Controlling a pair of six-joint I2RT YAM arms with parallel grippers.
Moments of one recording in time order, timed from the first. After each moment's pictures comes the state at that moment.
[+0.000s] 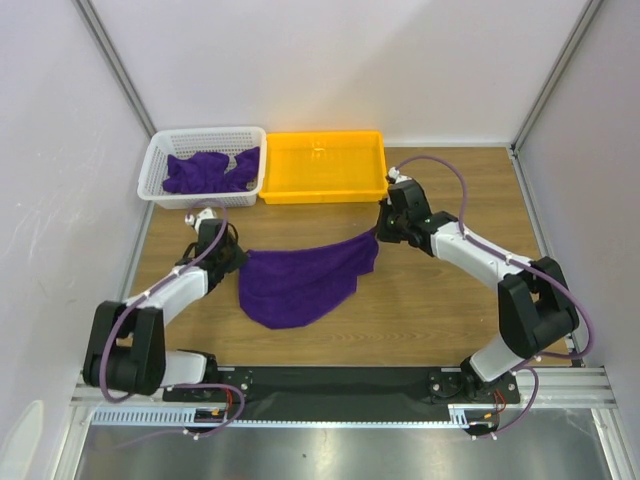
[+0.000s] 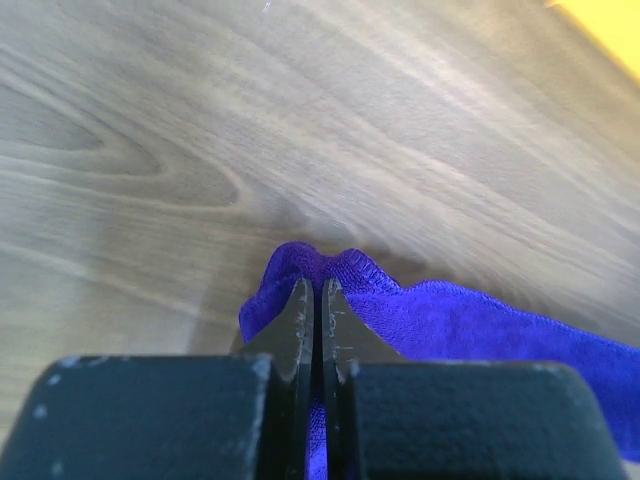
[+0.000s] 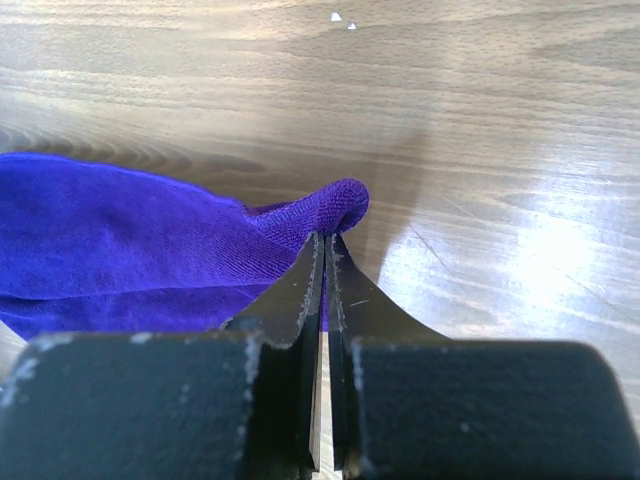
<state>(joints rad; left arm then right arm) -0.15 1.33 0.59 -0.03 -0.11 -0.68 0.50 1.57 1.07 -0.25 0.00 0.49</state>
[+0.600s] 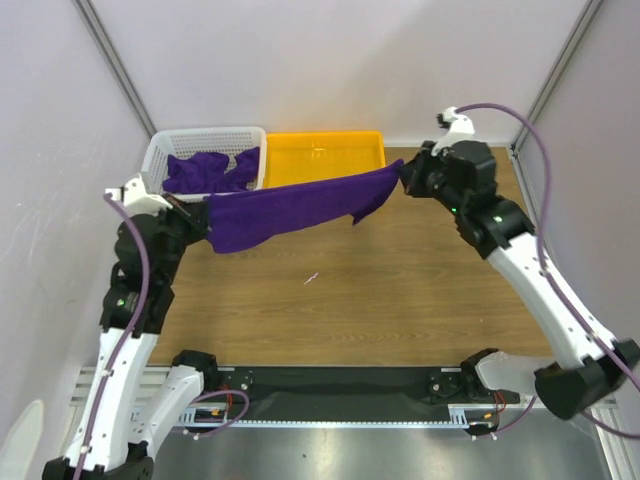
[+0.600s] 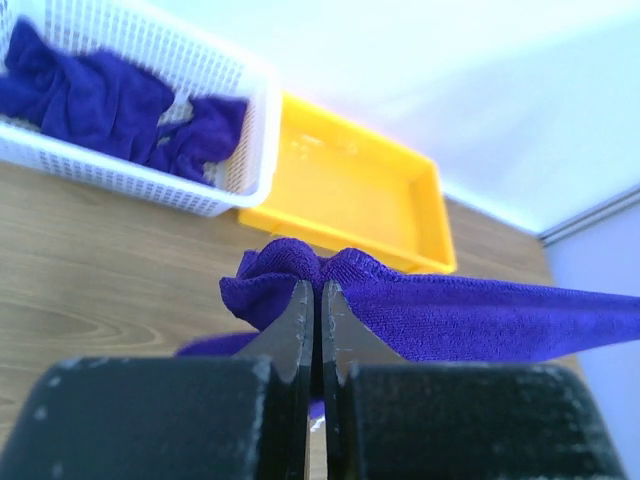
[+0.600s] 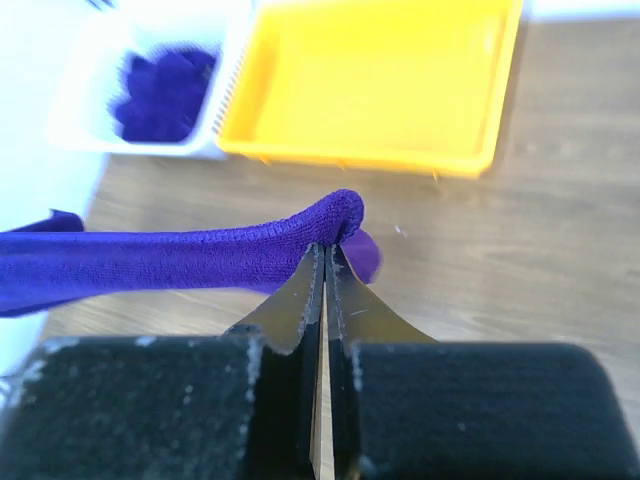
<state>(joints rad) -0.17 0.71 0.96 -0.40 -0.13 -0.54 0.46 1.25 1.37 -0.40 0.05 0.40</state>
